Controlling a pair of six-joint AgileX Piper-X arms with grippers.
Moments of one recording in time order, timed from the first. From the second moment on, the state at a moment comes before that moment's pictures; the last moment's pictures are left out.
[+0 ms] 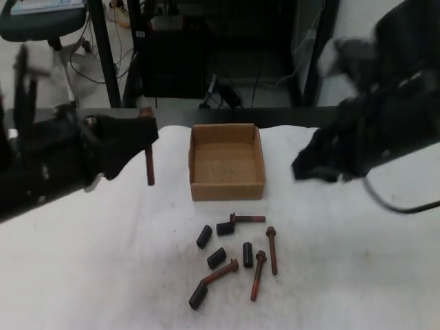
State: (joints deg) left arm -11.0 53.0 -29.2 -9.9 41.2 -24.7; right arm 22.7 76.2 -60.2 42.3 -17.1 1.8
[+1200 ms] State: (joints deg) left arm -7.5 52.4 -27.7 -14.6 42.3 -26.7; right arm 35.1 111.1 -83.9 64.5 -5.9 13.4
